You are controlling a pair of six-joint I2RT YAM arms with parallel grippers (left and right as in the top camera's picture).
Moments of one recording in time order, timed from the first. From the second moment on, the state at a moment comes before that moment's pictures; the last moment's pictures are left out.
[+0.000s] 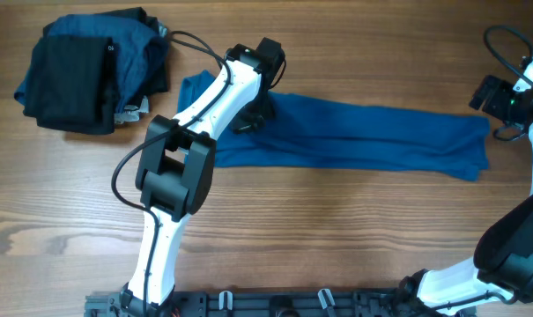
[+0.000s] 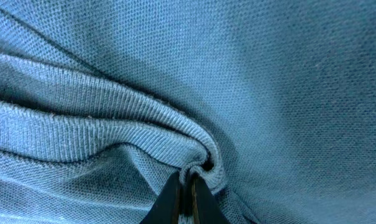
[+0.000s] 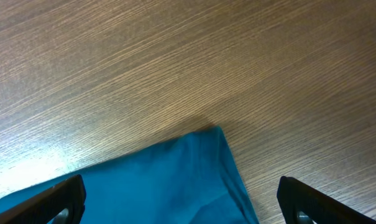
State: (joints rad) left arm -0.48 2.33 1.92 -1.22 -0.06 -0.82; right arm -0.51 1.74 1.36 -0.65 -0.07 0.00
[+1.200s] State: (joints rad) left arm -0.50 2.24 1.99 -1.52 -0.14 -0.76; right arm -0.51 1.74 1.36 -0.65 -0.06 0.00
